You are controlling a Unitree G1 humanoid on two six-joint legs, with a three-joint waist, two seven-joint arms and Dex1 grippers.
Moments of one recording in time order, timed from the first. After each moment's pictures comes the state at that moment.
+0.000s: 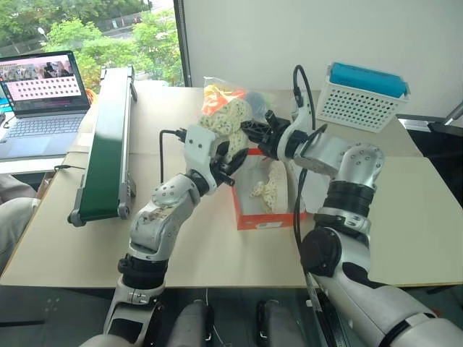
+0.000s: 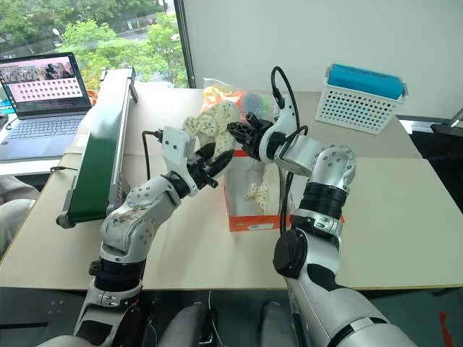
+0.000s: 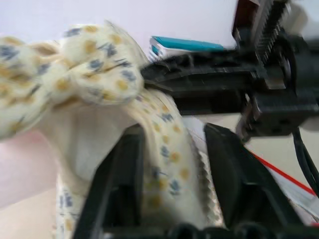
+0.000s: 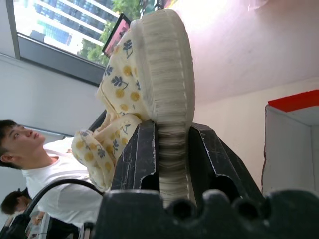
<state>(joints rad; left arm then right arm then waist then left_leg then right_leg) -0.54 0.17 -0.08 -0.27 -0.35 0.64 -0.32 -1.10 0.01 -0.68 0.28 0.78 1.29 -0.09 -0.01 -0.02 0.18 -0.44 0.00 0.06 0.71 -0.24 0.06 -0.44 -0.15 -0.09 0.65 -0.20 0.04</state>
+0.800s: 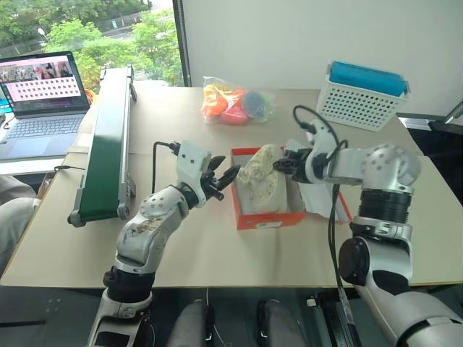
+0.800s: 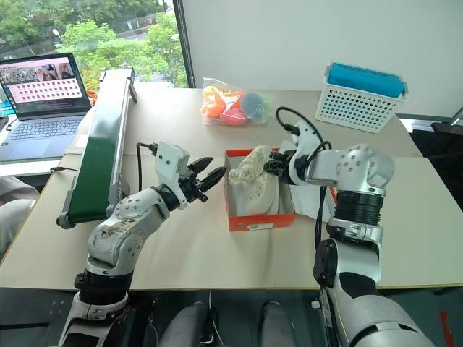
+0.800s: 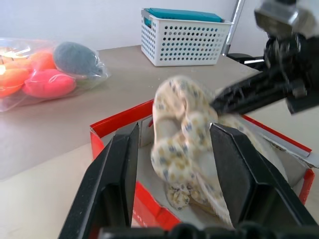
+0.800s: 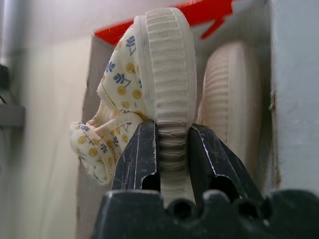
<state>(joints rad) -0.44 0.25 -0.06 -0.33 -0.36 0.66 -0.38 -0.98 -0.30 -0.28 0.28 0.61 1.45 0.05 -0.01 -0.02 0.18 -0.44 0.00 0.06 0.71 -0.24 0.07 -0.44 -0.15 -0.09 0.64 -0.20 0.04</state>
